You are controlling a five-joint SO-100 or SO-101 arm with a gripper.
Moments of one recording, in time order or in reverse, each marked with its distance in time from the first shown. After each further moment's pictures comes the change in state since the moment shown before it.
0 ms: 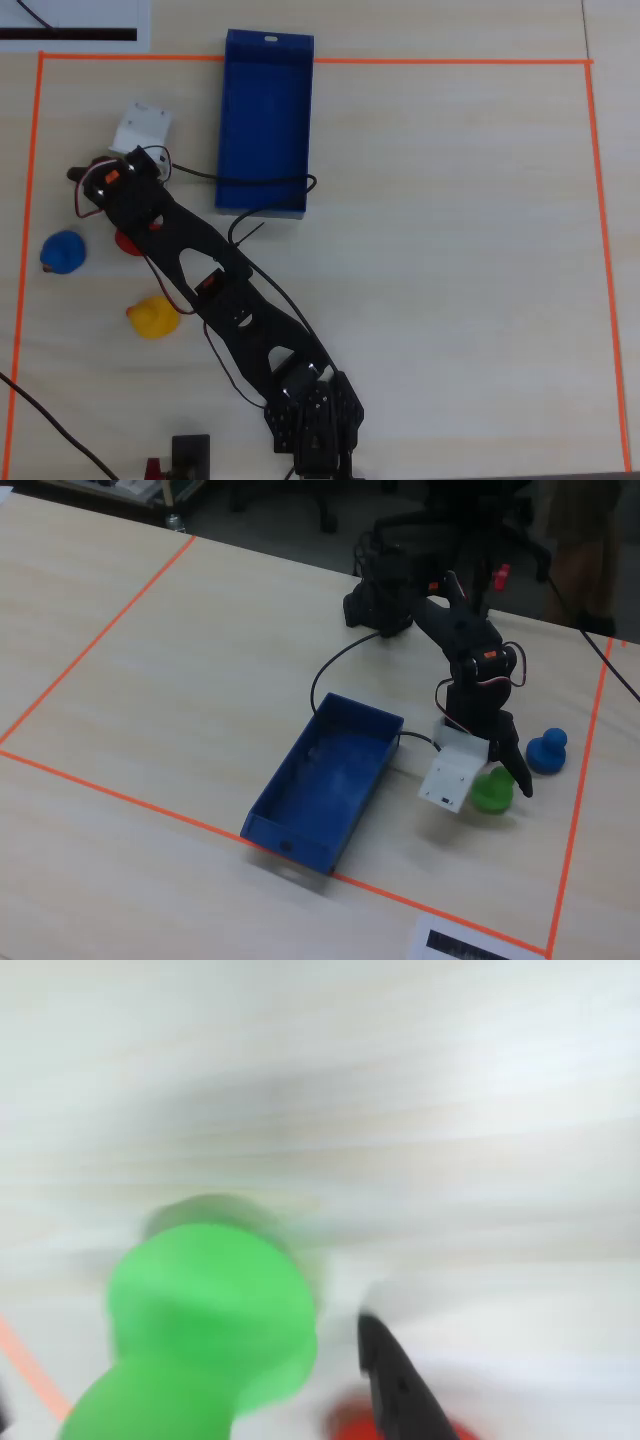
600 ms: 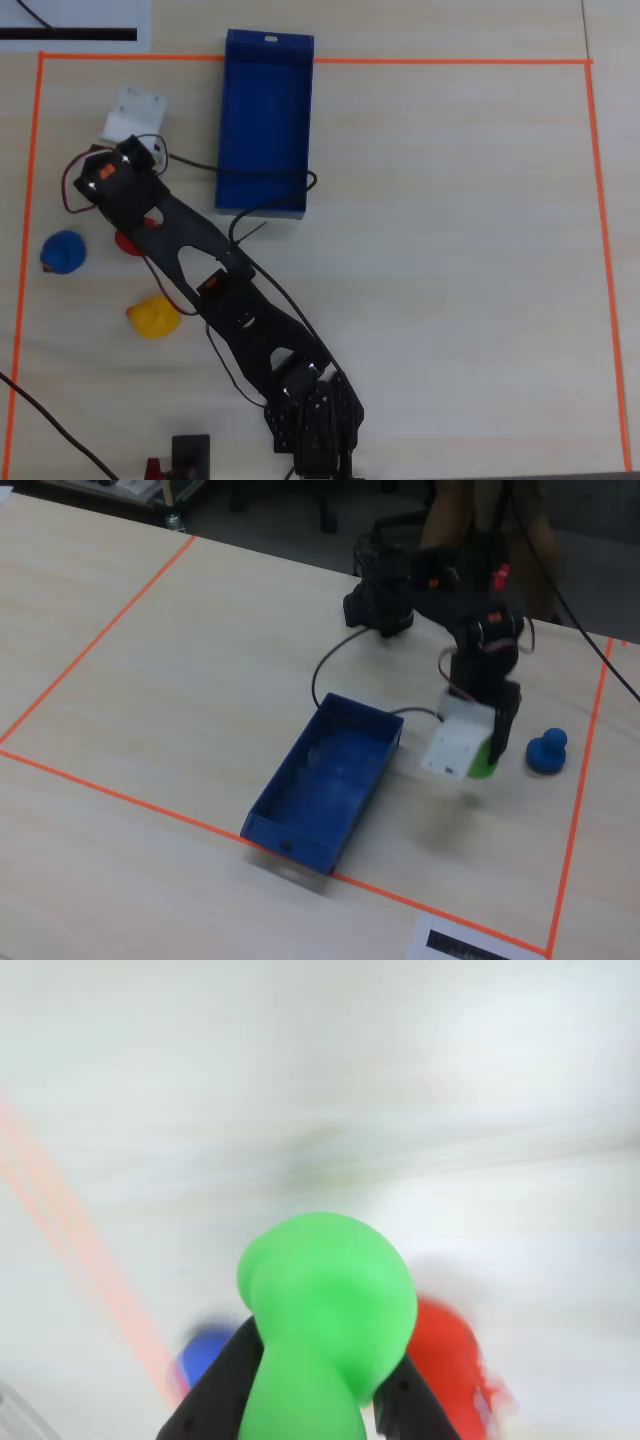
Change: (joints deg) arm 1.5 4.9 -15.9 16.3 -0.4
